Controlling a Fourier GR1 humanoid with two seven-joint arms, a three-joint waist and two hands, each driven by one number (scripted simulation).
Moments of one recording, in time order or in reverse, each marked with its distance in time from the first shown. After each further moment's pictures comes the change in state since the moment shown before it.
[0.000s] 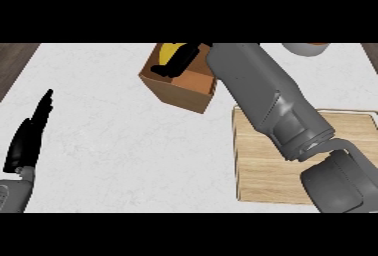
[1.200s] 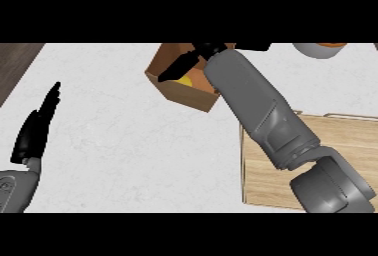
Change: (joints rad) left arm -0.057 -0.019 -0.004 0.021 -0.021 -0.027 -0.002; right arm 0.075 0.050 -0.137 0.002 -0.139 -0.099 0.019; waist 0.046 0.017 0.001
